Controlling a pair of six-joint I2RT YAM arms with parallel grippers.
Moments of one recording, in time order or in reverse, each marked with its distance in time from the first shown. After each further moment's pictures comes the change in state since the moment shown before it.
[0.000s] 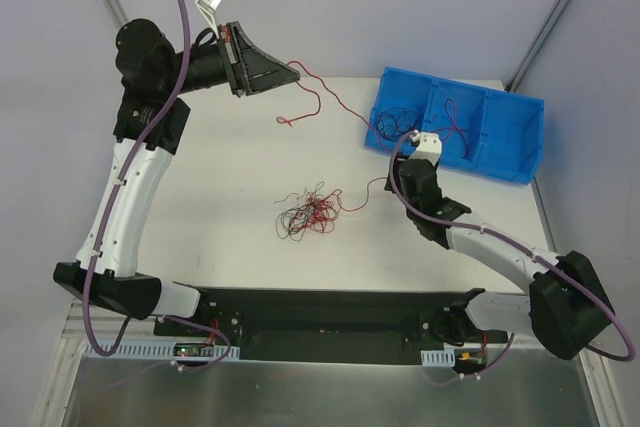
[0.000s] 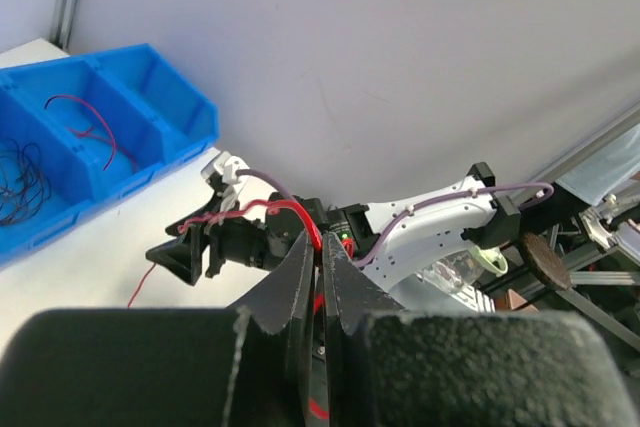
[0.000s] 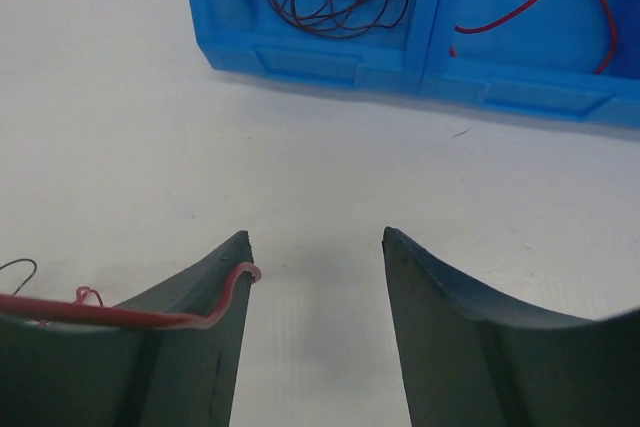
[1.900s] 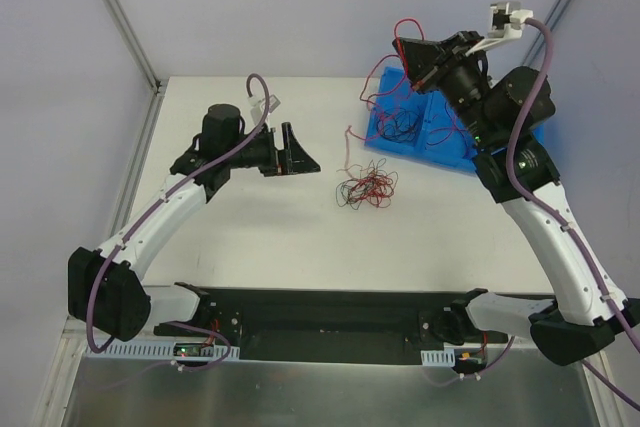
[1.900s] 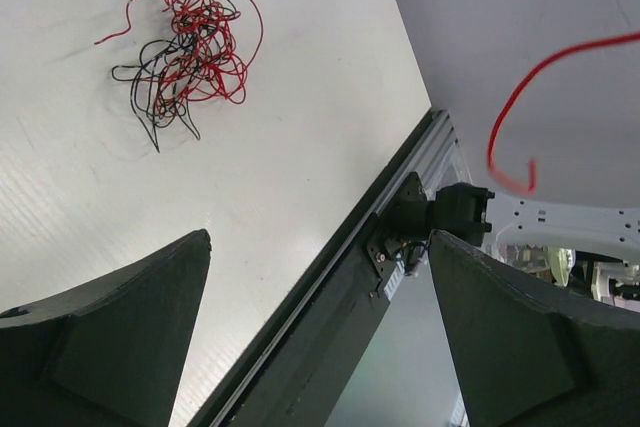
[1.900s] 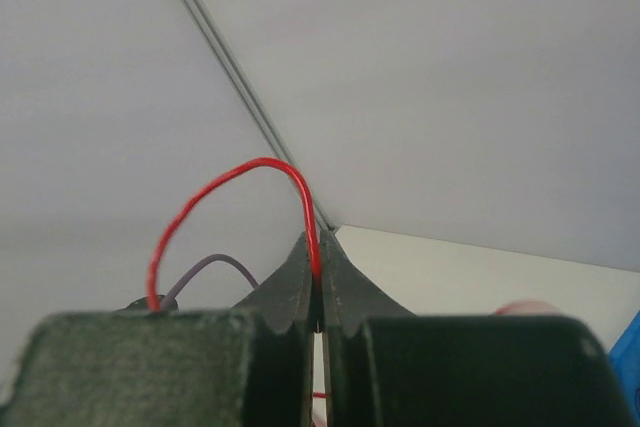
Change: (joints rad) left arm -0.115 -0.098 -0.679 -0.134 -0.313 0.195; right arm -0.103 -0.029 0.896 -0.161 -0.629 0.075
